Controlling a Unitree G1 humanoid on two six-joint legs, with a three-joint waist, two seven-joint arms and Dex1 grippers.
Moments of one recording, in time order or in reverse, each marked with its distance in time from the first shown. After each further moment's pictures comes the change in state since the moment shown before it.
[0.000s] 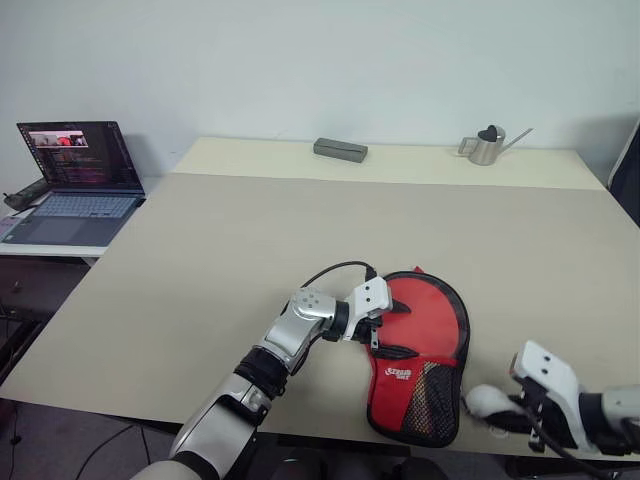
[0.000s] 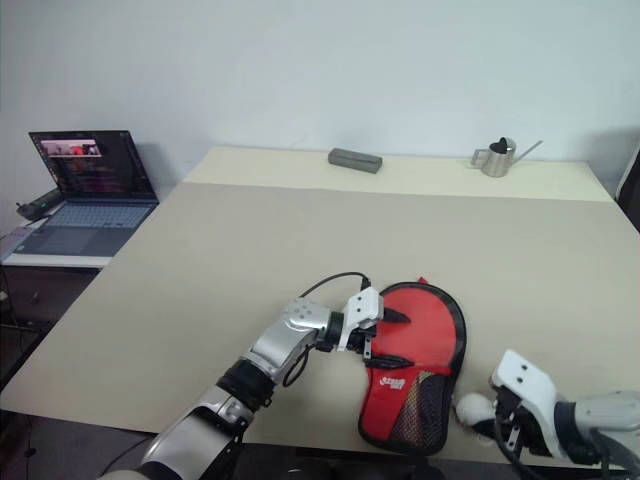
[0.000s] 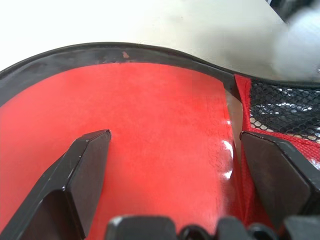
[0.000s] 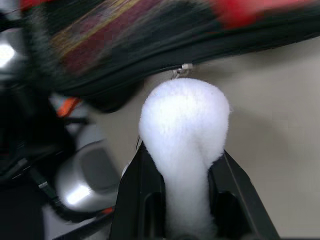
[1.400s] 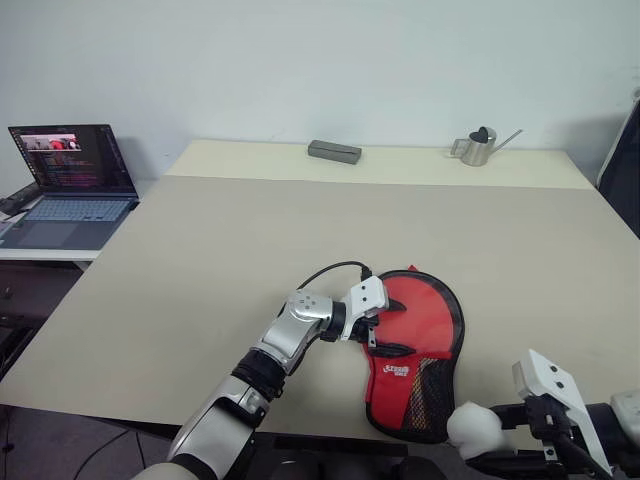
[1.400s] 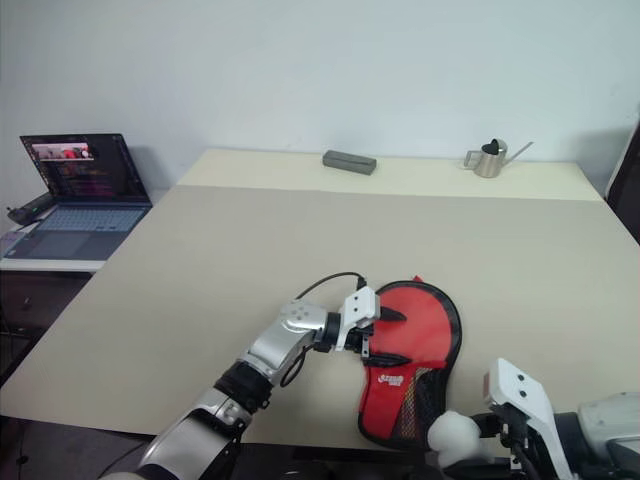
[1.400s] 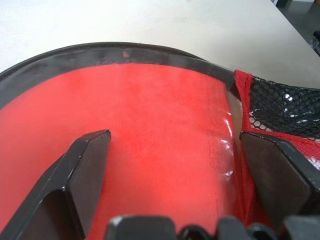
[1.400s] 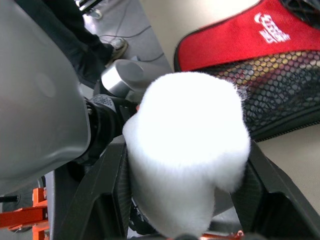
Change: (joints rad) left arm 0.011 0.004 0.010 -0.002 0.002 0.000 0.019; right arm 0.012 -0.008 -0.231 -0.125 0.255 0.025 0.167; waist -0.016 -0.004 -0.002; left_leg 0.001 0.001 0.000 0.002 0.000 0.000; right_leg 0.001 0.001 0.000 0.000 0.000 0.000
